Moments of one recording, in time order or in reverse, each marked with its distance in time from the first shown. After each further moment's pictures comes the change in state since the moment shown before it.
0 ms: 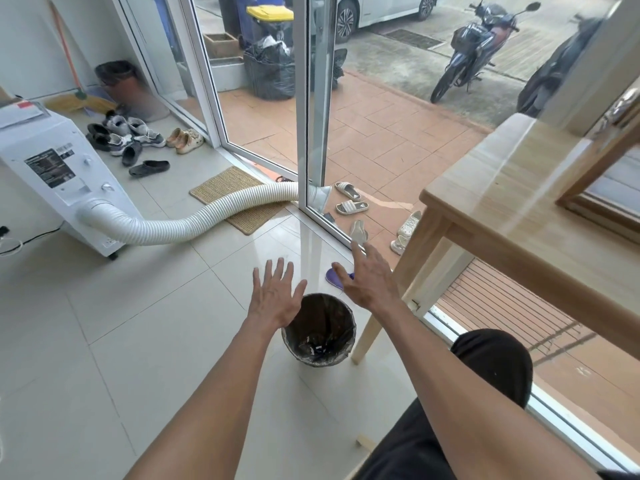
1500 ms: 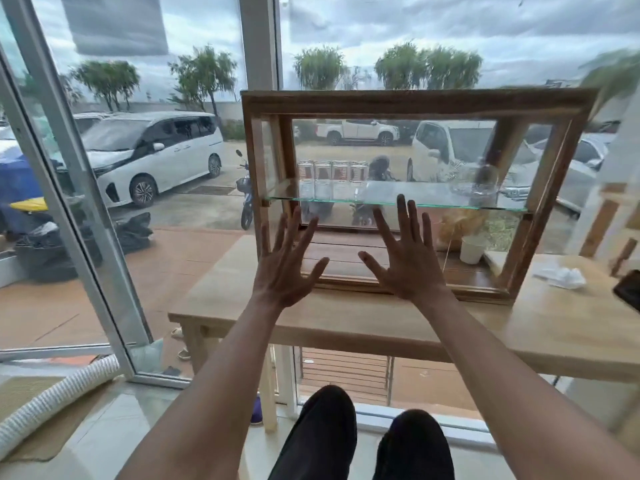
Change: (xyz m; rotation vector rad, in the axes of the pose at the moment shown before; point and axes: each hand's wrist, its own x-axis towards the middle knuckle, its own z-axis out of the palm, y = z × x) left_hand -0.075 0.437 -0.155 -0.024 0.722 1.068; right_hand -0.258 0.279 -0.343 -0.548 0.833 0.311
